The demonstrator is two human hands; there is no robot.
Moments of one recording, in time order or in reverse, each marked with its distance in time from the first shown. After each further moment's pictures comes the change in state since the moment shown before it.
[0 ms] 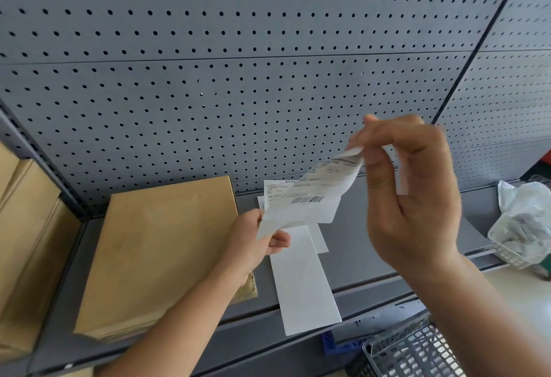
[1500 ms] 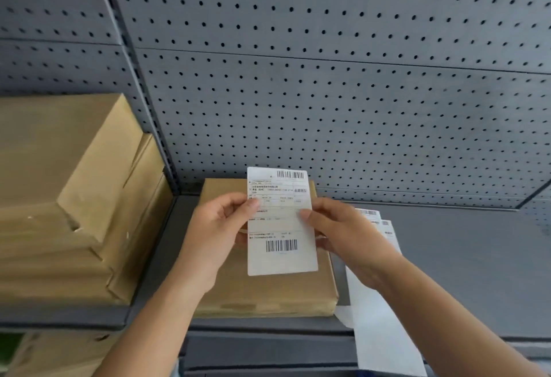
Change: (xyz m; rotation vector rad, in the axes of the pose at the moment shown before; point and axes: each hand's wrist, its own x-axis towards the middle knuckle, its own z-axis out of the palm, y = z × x) left_hand -0.063 0.011 -0.157 -0.132 0.395 0.216; right_hand -0.026 0.020 0.164 0.531 -0.726 1.172
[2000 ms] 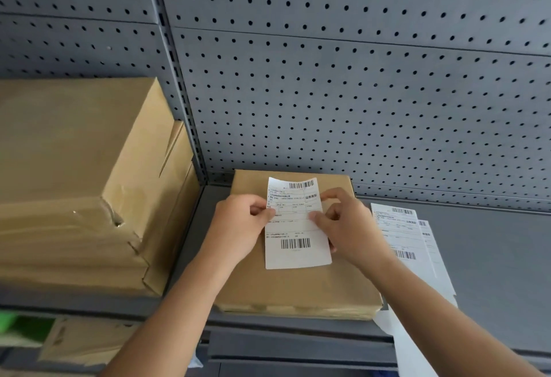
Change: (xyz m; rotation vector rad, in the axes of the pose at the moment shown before) left_hand 0.048 -0.039 -0.035 0.660 0.035 0.068; right_hand 0.056 0.029 0.040 -0.522 0.251 -0.109
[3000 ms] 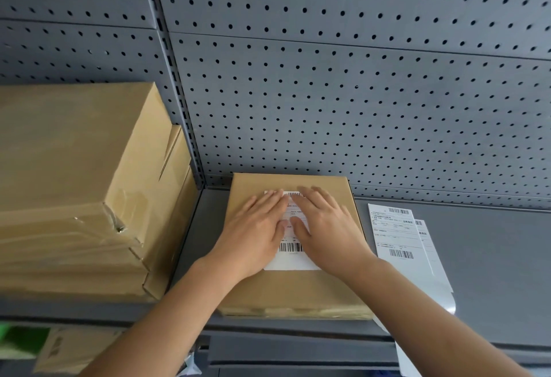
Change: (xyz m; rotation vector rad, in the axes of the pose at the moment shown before) left_hand 0.003 -0.009 0.014 0.531 -0.228 0.442; right_hand 0.004 0.002 0.029 -0.653 0.025 -0.425
